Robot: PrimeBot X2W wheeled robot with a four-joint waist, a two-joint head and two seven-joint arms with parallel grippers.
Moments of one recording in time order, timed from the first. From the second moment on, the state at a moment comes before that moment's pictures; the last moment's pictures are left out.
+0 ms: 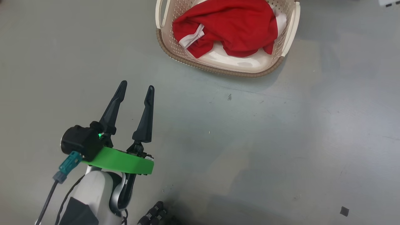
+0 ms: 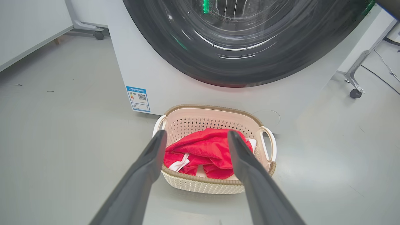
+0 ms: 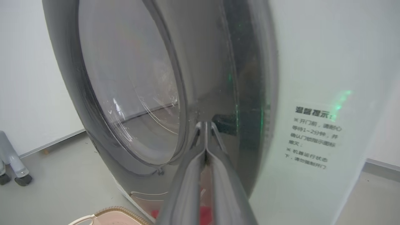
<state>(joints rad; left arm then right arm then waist) -0.30 0.03 -0.29 0.10 -0.43 -0.07 -0.26 -0.99 -0.36 0.25 0.33 0.33 0.09 -0.15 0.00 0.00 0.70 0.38</state>
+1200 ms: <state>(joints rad) -0.34 0.02 -0.30 0.22 -0.41 -0.06 -0.26 -0.88 -0.28 0.31 0.56 0.31 0.08 -0.24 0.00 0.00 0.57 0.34</state>
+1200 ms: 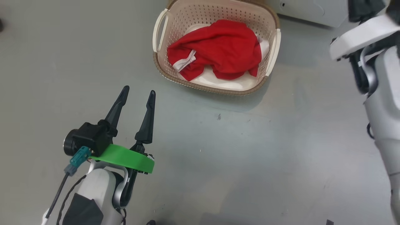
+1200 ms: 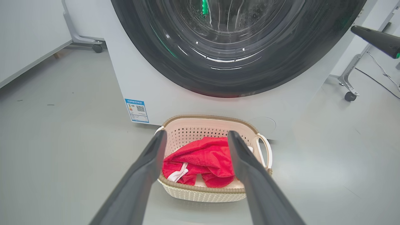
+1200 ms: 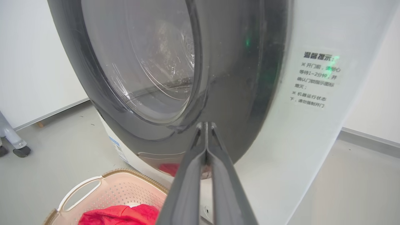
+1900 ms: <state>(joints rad) -0.23 0.05 -0.20 0.29 -0.33 -0.06 -0.26 -0.53 -0.12 0.27 0.46 0.37 0.07 -0.25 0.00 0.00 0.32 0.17</state>
